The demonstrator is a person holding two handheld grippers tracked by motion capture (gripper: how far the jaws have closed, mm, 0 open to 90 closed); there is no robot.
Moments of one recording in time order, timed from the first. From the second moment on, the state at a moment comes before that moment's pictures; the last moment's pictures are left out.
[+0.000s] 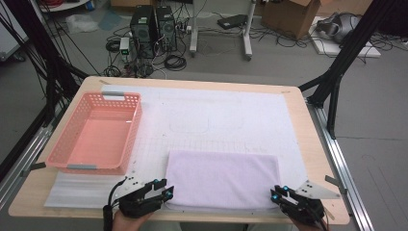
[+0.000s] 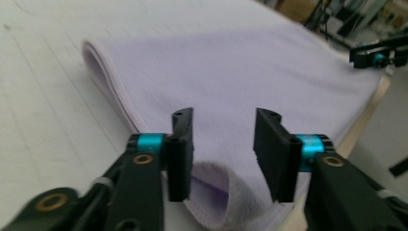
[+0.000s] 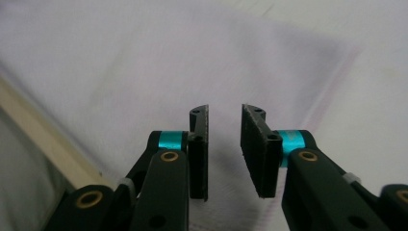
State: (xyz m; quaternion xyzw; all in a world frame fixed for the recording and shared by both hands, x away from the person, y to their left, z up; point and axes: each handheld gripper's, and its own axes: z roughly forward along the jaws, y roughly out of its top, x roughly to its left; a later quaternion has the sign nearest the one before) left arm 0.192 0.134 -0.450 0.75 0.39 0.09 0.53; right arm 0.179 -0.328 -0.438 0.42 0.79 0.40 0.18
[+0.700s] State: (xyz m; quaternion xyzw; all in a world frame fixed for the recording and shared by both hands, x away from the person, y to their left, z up) left arm 0.244 0.132 -0.440 0.74 0.41 0.10 0.53; right arm 0.224 -0.337 -0.427 0.42 0.77 0.43 0.19
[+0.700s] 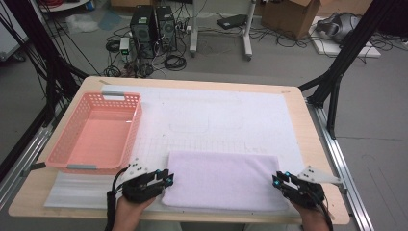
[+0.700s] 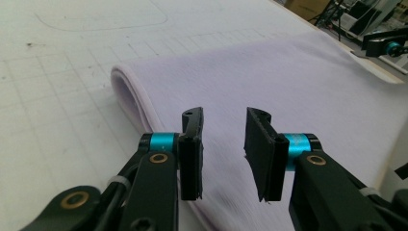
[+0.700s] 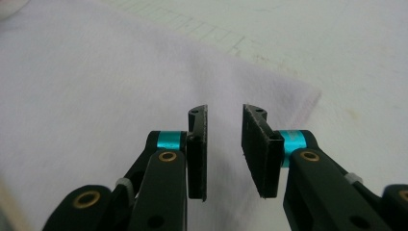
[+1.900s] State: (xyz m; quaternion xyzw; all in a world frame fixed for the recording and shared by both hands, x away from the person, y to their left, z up) left arm 0.304 0.121 -0.455 0.73 0.49 0.10 0.46; right arm 0.296 -0.354 -0.451 0.48 0.77 0.40 0.15
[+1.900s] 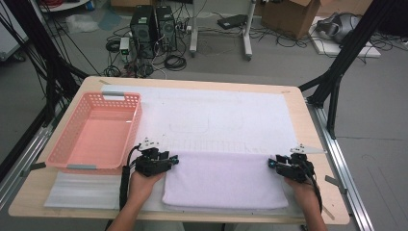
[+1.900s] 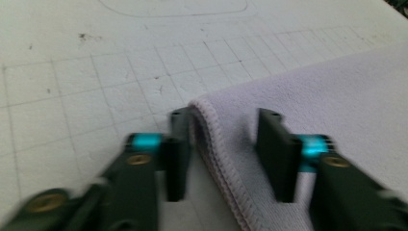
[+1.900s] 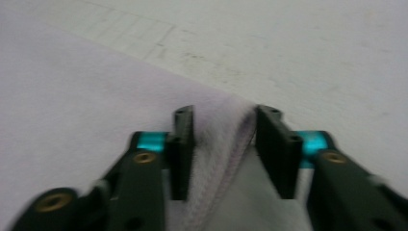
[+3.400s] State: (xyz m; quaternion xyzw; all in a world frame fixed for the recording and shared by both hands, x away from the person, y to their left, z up) left arm 0.278 0.120 -0.452 0.75 0.45 0.11 0.48; right arm 0.255 -0.354 -0.444 0.44 0.78 0.42 0.17
